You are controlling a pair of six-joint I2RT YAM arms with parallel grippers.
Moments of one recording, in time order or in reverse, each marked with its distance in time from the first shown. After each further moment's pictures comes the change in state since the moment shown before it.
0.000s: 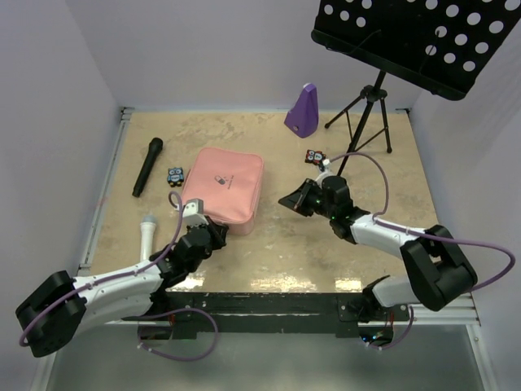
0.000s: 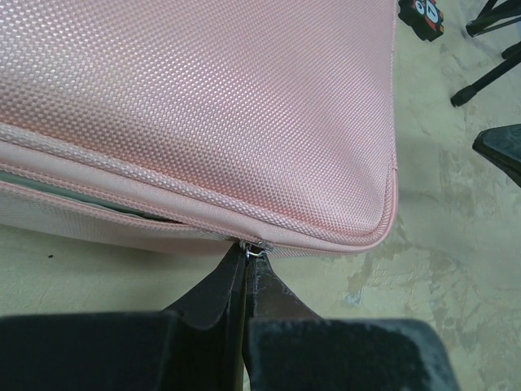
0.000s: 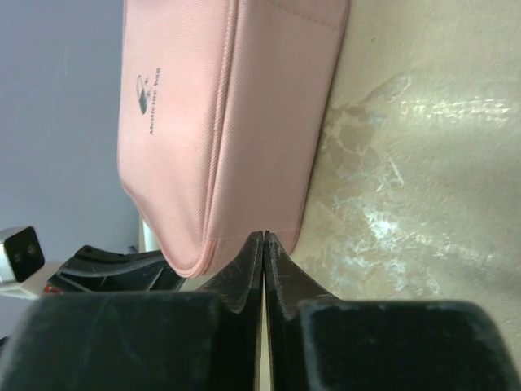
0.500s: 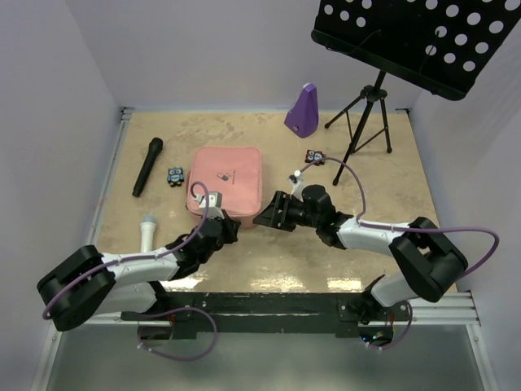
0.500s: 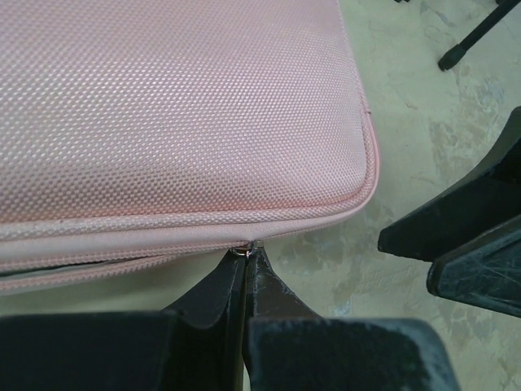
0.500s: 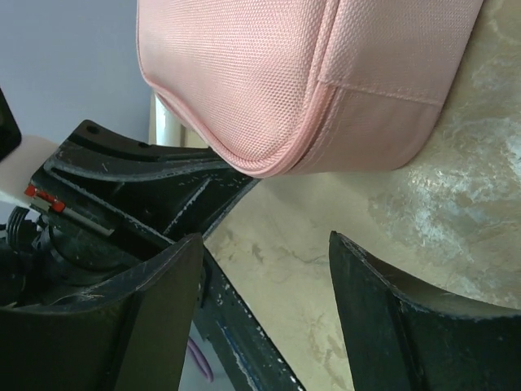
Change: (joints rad) left arm -0.002 0.238 0.080 0.185 0.092 0.135; right arm 0.171 0.067 0.013 0.044 -0.127 -0.032
